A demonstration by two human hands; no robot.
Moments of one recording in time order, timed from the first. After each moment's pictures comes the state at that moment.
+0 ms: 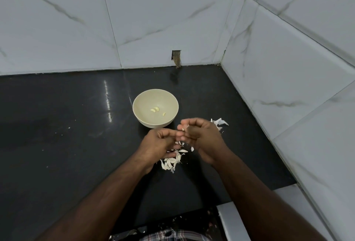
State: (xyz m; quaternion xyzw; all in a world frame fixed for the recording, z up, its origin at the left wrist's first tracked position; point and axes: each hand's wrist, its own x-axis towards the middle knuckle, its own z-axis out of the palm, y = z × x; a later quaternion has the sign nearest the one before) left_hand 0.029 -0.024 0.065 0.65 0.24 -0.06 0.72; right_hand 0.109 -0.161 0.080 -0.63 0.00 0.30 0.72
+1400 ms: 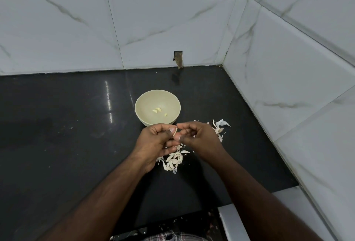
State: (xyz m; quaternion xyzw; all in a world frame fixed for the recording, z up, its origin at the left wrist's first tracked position) left_hand 0.026 -0.017 0.074 0.54 0.25 0.00 0.80; right_hand 0.104 -0.161 0.076 -0.76 -0.21 0.21 0.57
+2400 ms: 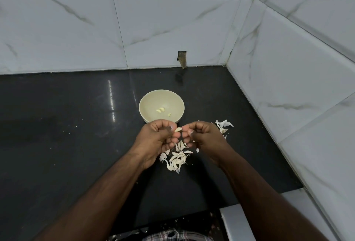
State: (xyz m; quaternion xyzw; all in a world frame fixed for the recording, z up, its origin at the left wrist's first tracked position) left_hand 0.028 -0.005 0.081 0.53 0.24 0.01 0.81; right_hand 0.114 -0.162 0.067 -0.69 -0.14 0.32 0.64
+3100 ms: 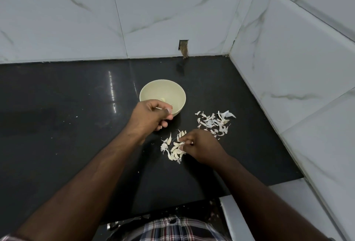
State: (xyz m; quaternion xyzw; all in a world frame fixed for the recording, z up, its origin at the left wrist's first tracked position) left_hand 0.043 0.022 0.085 0.70 0.26 0.06 0.67; right_hand 0.100 -0.167 0.035 -0.89 -0.31 0.21 0.26
